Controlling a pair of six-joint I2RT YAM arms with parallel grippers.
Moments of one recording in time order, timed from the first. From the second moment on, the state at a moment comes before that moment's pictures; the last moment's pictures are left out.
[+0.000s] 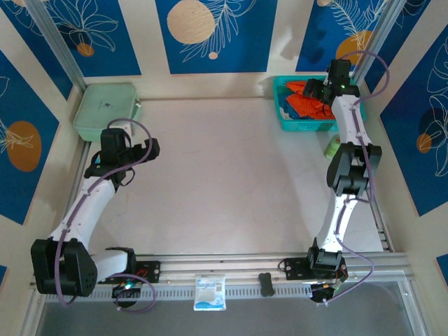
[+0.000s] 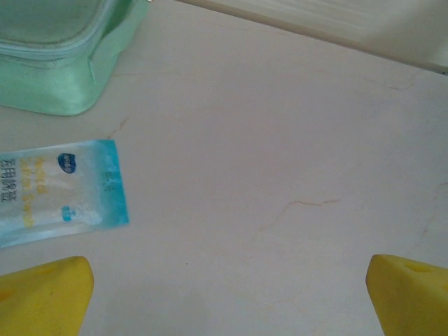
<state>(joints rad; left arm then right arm) -0.08 1.17 0.90 -0.36 0.07 -0.29 -0.12 2.18 2.13 -0.72 0.01 0.24</state>
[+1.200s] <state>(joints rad) -0.17 1.19 0.93 -0.39 0.08 -0.30 -0.20 2.61 2.62 -0.88 -0.07 0.24</state>
